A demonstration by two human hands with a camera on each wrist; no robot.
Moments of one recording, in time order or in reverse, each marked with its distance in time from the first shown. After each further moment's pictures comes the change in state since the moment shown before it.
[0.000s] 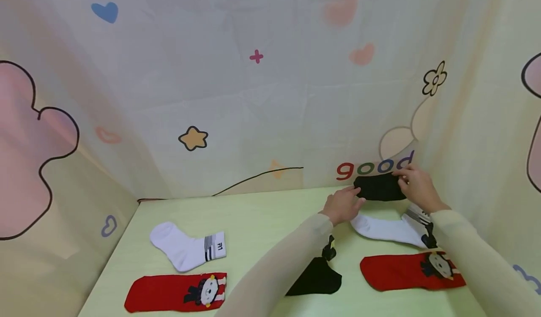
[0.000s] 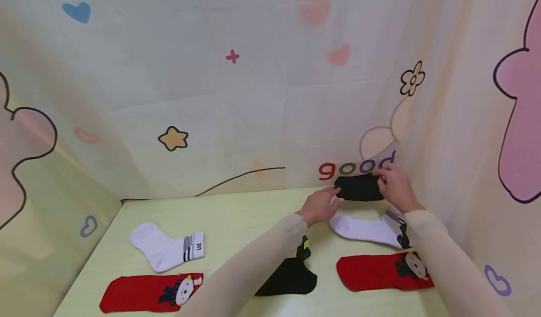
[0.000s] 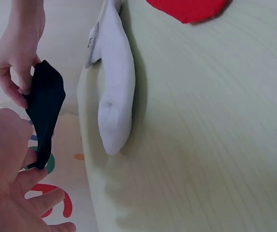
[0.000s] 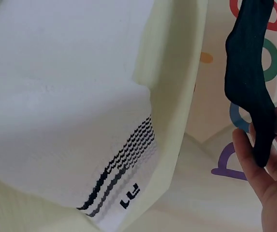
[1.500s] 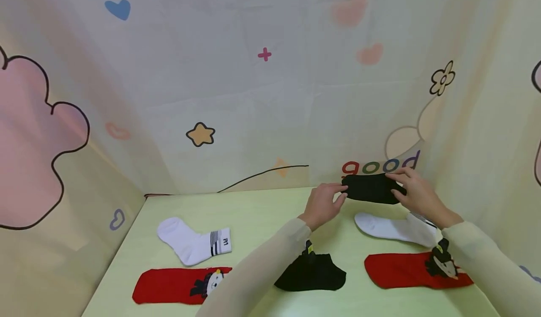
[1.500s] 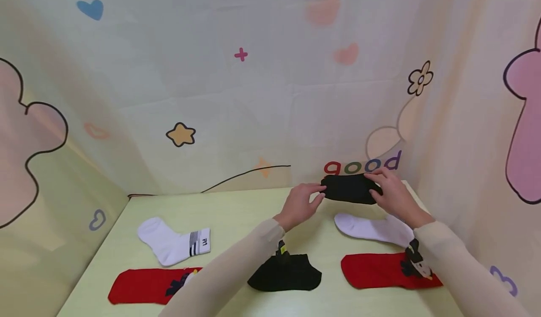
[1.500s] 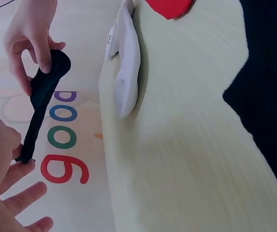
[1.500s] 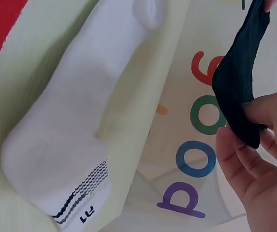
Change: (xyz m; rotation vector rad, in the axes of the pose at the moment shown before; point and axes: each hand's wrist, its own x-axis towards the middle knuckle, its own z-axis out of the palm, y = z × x) left_hand -0.043 -0.052 -0.025 -0.094 0.320 0.197; right_hand -0.016 -0.059 -0.019 -0.026 -0.056 -0.209
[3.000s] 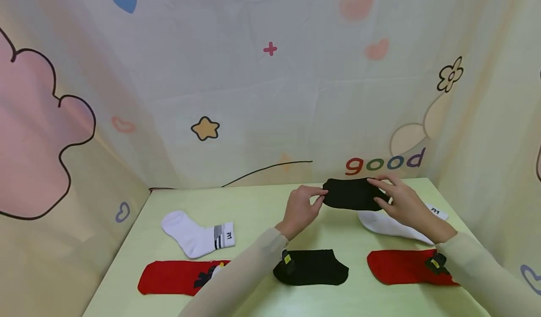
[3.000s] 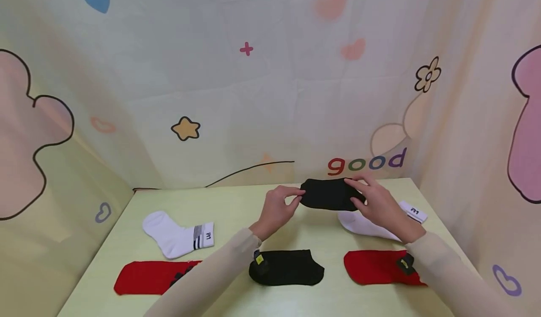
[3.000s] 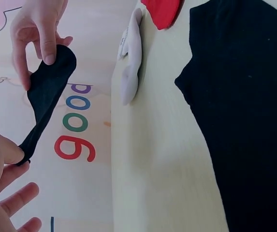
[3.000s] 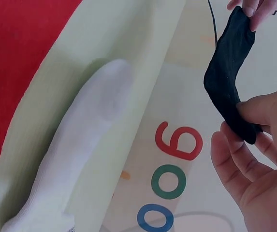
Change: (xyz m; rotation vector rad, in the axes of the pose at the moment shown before) left_hand -0.055 -0.026 -0.040 -0.126 0.218 -0.006; right_hand 0.004 -0.074 0.006 0.102 -0.010 -0.071
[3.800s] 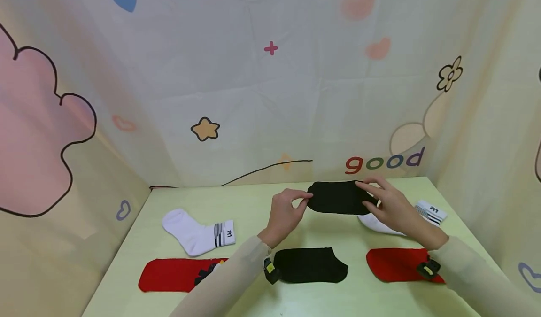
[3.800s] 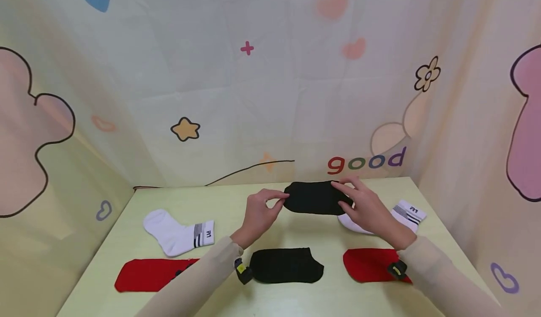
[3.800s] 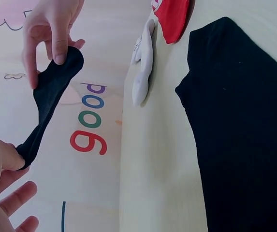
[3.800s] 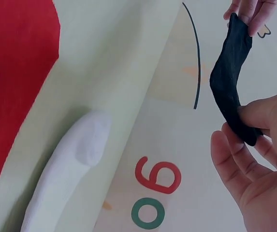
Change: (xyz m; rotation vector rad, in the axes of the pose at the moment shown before) left_hand -0.027 -0.004 -0.035 -0.094 0.120 -0.012; right_hand 0.002 -0.034 0.004 0.076 -0.006 -0.028
